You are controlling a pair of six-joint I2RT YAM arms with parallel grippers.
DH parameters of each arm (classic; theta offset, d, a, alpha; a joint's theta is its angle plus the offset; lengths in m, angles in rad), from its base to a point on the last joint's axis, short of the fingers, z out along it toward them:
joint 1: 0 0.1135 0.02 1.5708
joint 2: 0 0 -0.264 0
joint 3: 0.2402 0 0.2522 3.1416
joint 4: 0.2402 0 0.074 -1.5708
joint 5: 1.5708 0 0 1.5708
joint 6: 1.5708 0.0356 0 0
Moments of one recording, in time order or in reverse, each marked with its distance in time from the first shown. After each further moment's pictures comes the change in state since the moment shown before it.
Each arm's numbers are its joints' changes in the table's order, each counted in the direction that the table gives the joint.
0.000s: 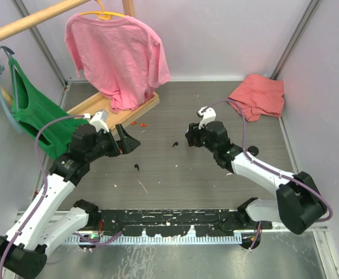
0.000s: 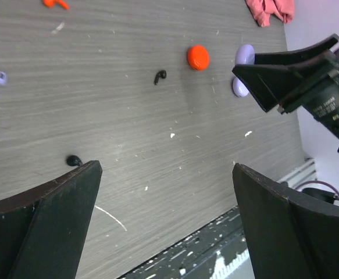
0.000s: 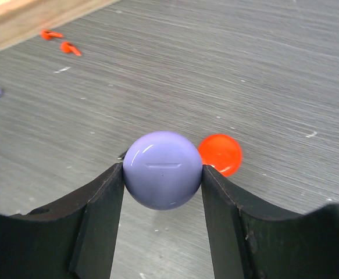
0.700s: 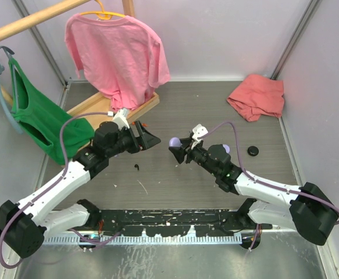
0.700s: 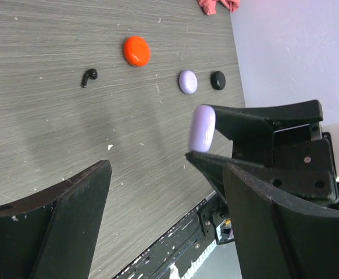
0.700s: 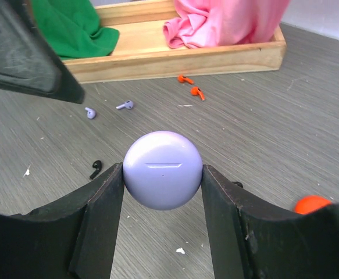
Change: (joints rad) left arm -0.190 -0.224 -0.068 -0.360 0.012 -0.237; right arm 0.262 0.201 -0.256 -0.425 -0.077 -0.063
